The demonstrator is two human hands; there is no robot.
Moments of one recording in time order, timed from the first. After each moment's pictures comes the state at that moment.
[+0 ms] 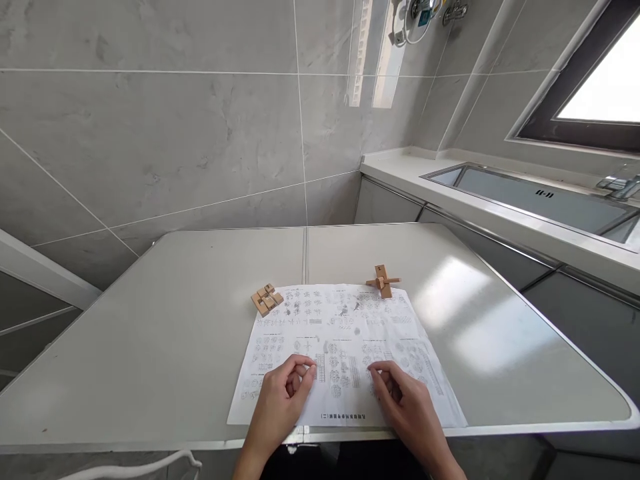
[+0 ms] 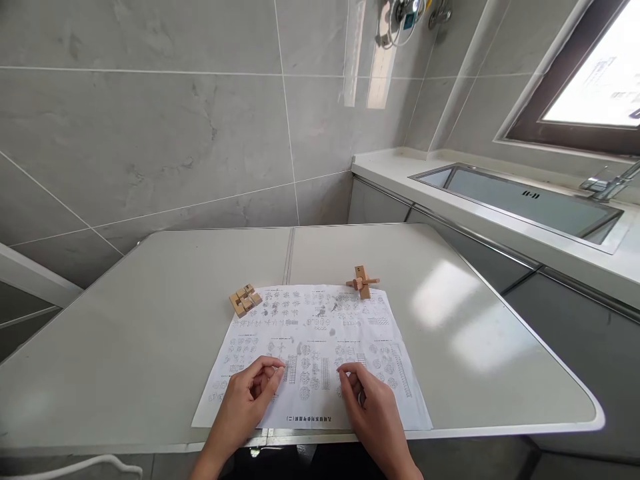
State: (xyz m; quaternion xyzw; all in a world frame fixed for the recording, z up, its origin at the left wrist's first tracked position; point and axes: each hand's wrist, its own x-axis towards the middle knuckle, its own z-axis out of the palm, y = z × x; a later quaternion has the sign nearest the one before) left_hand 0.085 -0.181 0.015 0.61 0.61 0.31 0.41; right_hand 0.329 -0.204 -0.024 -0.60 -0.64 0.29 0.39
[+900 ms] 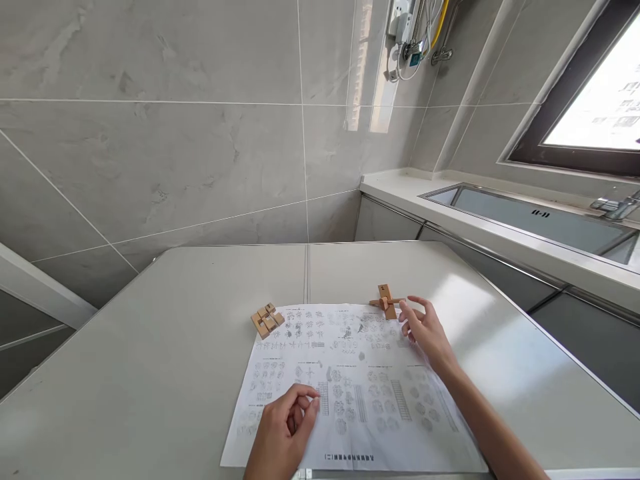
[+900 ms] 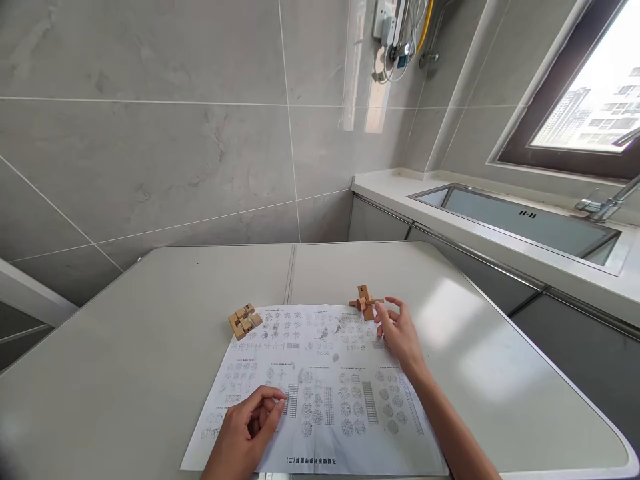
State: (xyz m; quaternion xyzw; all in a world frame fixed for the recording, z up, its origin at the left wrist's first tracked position) left_hand 0.084 -0.182 0.008 0.58 0.62 0.31 0.42; right_hand 0.394 -0.058 -0.009 -0.63 -0.41 0.41 0.51
